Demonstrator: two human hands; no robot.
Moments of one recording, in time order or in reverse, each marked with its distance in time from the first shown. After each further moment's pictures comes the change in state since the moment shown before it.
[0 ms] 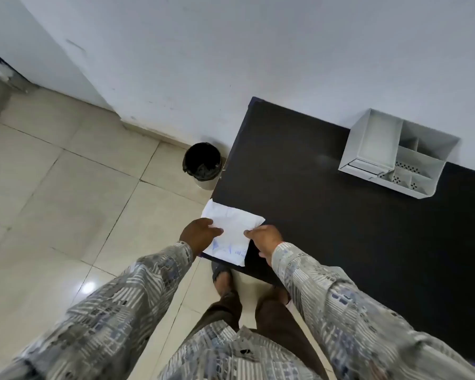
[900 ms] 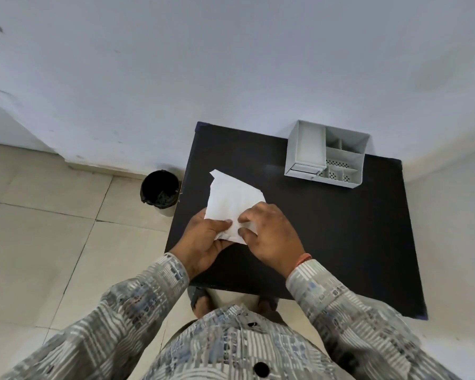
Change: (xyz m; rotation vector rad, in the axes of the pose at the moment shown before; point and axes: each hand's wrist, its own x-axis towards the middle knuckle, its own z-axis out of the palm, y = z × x) left_hand -0.105 0.118 0.030 -0.853 -0.468 0.163; right_hand -0.150 -0.038 -0.112 -0.662 0.430 -0.779
